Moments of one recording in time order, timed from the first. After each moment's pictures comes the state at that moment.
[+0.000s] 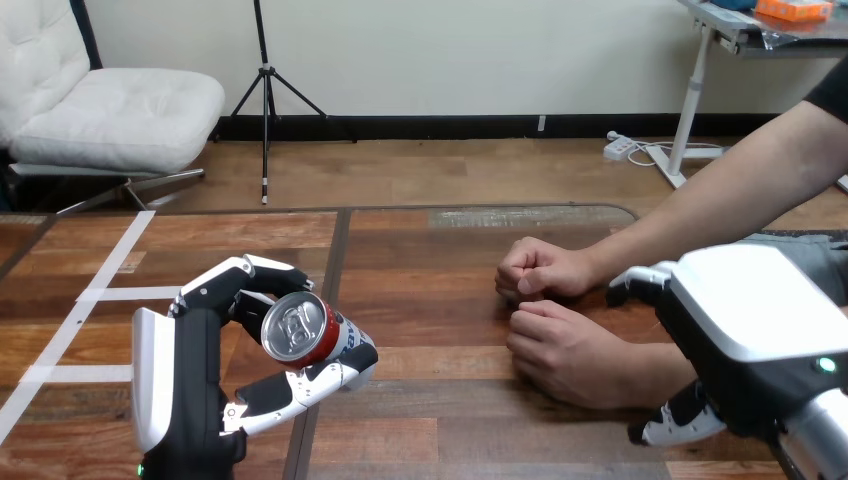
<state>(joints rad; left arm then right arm) 0.27 0.11 -0.03 0.03 0.49 -0.64 0.46 0.28 -0.39 -0.11 -0.78 -1.07 0.01 0.61</state>
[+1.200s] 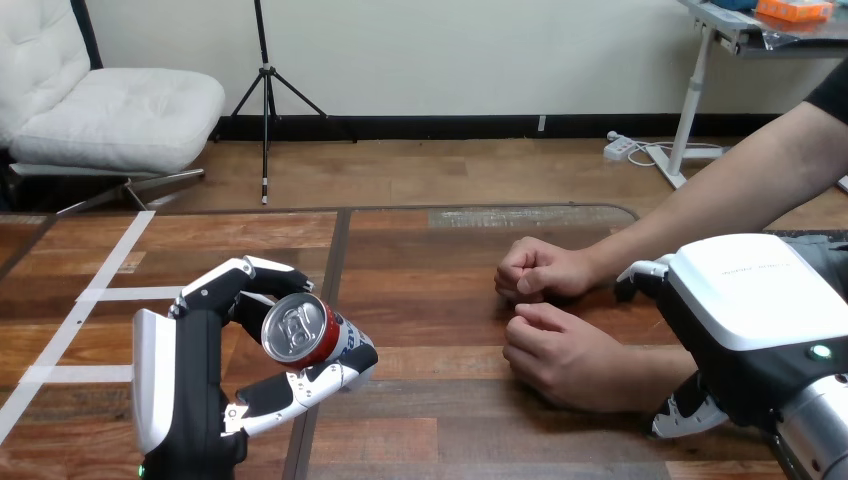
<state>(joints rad) 0.27 0.11 -0.02 0.03 0.50 -0.64 0.46 0.23 -0.40 -0.09 -0.78 -1.15 0.02 0.66</state>
